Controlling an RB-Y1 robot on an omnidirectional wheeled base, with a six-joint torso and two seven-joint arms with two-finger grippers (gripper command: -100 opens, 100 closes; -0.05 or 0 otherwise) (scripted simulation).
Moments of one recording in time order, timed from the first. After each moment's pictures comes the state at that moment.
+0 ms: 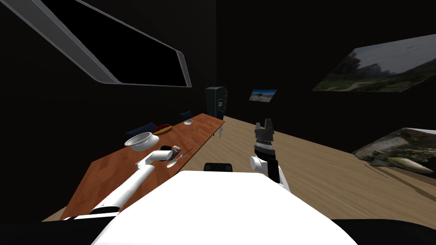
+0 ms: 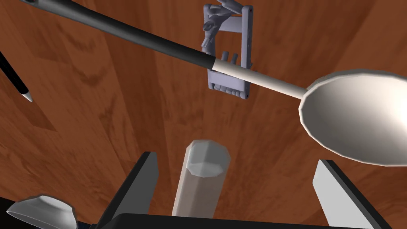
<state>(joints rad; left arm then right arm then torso) 0.20 0.74 0.02 -1.43 0.53 0.96 -0.52 0.48 0.01 -0.05 -2.31 0.02 -0.44 0.09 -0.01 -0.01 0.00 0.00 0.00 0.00</state>
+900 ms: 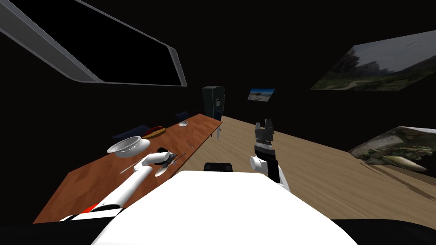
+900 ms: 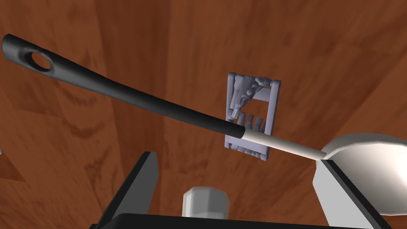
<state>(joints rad) 0.18 0.74 0.06 -1.28 0.56 1.04 -0.58 0.48 0.01 -0.05 -2.31 0.02 -0.44 0.09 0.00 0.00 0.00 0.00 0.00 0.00</state>
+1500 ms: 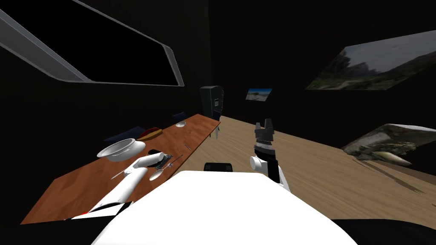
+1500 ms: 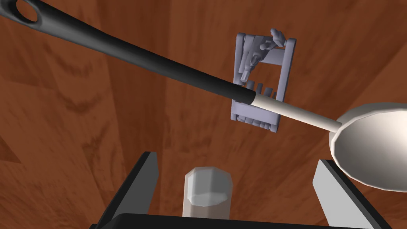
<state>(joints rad) 0.16 0.71 0.22 -1.15 0.55 1.01 -0.74 0.48 0.01 -0.05 -2.31 0.02 -0.44 0.09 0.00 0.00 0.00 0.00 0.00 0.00</state>
